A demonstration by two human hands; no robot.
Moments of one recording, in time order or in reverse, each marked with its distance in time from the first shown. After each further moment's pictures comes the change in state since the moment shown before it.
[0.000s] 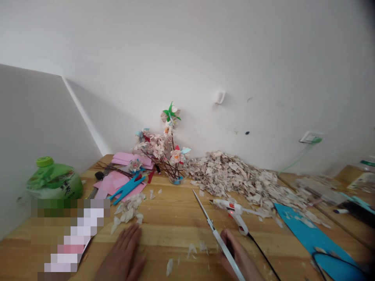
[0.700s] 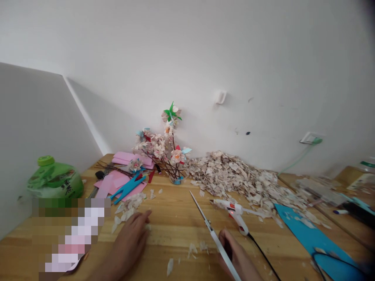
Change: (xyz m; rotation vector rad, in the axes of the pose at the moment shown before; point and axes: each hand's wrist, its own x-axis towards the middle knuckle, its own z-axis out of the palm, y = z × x) left_hand 0.044 0.001 0.002 -0.456 -0.101 -0.239; right_hand 0.013 0.047 0.027 0.159 0.005 0.026
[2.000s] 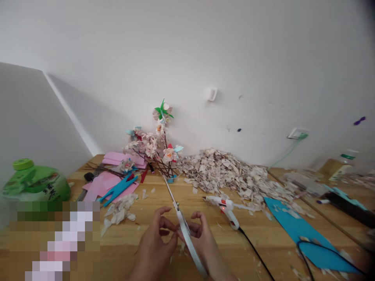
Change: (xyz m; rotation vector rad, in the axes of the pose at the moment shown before) left_hand 0.032 0.115 0.008 -0.881 0.064 -0.390; right_hand 0.019 -0.057 0.062 0.749 -0.027 0.396
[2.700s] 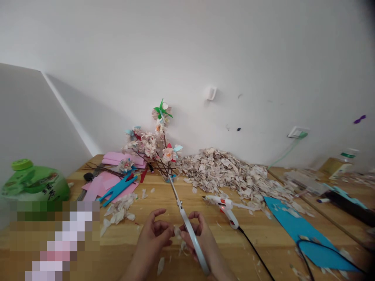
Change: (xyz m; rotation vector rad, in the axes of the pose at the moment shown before) left_hand 0.007 0.006 -0.006 -0.394 -0.015 -0.400; right_hand 0.002 0.002 -0.006 -0.092 -0.044 0.047
